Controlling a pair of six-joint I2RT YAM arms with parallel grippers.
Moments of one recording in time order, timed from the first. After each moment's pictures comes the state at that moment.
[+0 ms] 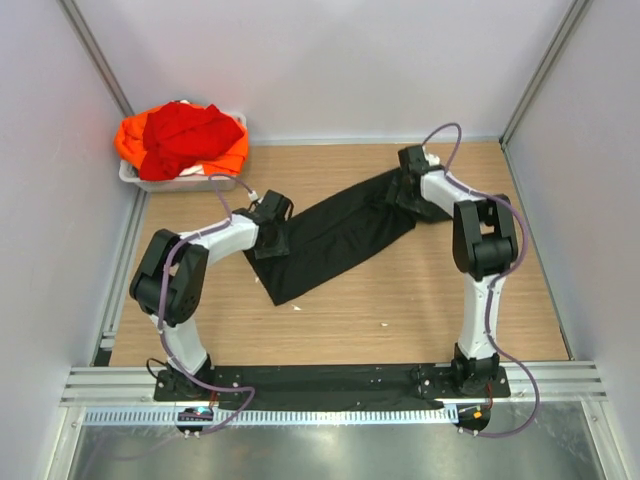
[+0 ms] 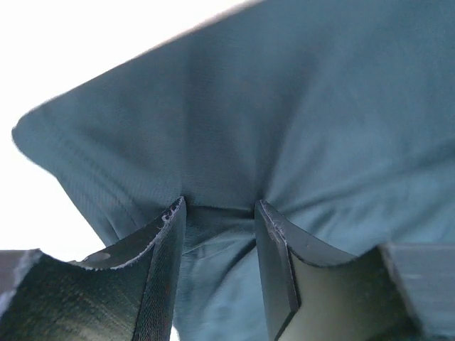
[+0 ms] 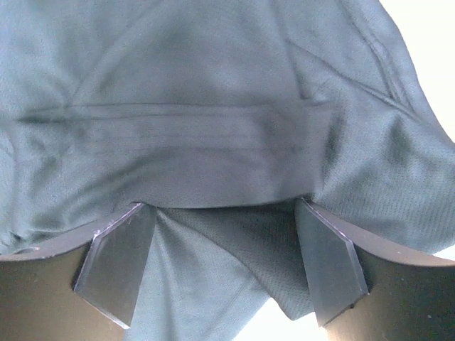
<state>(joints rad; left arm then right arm) -0.46 1.84 1.16 -0.47 -0.18 -0.57 0.20 2.06 1.46 -0.49 0.28 0.54</state>
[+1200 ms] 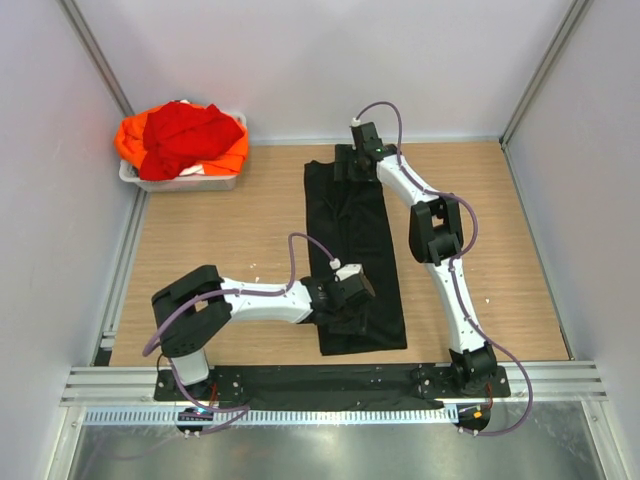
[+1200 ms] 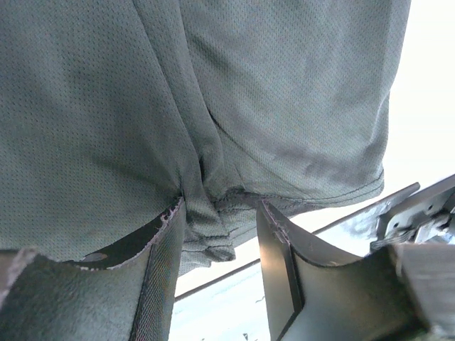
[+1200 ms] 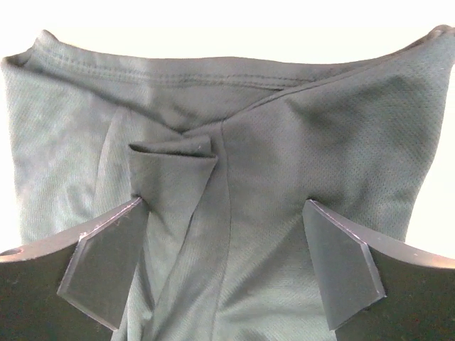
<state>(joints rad) -1.19 1.76 1.03 -0.32 -0.06 -1.05 0.36 2.59 2.34 -0.57 0.03 0.29</state>
